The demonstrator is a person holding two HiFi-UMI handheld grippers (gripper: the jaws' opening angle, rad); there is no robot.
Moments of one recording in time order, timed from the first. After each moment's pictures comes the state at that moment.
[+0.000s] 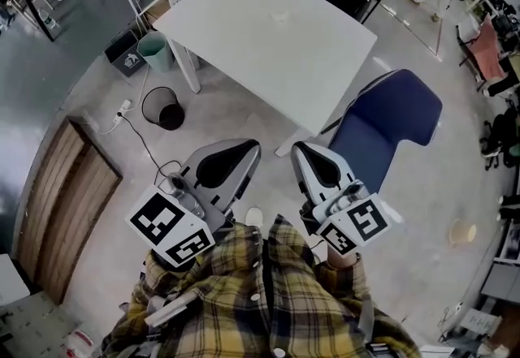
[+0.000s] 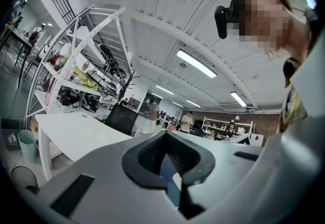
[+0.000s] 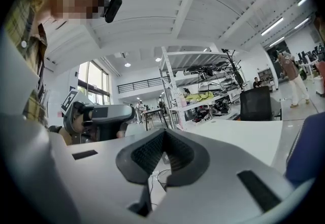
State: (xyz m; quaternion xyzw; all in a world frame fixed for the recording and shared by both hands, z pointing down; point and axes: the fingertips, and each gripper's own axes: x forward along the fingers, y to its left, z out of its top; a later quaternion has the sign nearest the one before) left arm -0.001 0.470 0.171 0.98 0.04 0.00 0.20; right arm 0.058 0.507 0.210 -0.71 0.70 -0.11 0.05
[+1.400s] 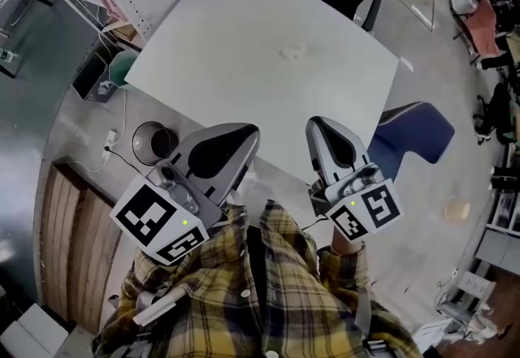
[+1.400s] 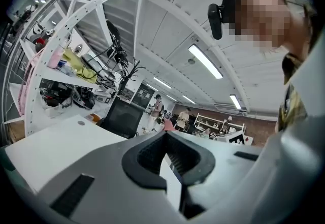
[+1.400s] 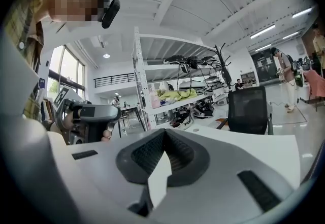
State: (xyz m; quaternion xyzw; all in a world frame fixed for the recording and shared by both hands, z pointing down) left arm 0.172 0.155 0.197 0.97 0.11 0.04 0.23; right arm 0.251 0.209 0.234 -0.78 0.61 -0.13 0.02
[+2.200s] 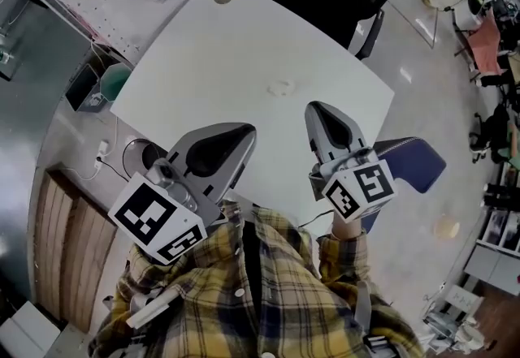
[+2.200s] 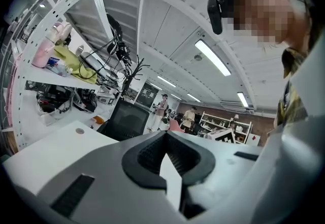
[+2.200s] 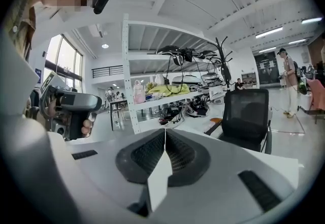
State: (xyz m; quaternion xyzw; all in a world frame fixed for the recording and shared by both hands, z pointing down) left arm 0.285 0.099 0.198 0.97 0.09 0.06 0.22; right arm 0.394 0.138 0.255 -0.78 0.61 -0.15 -0.03
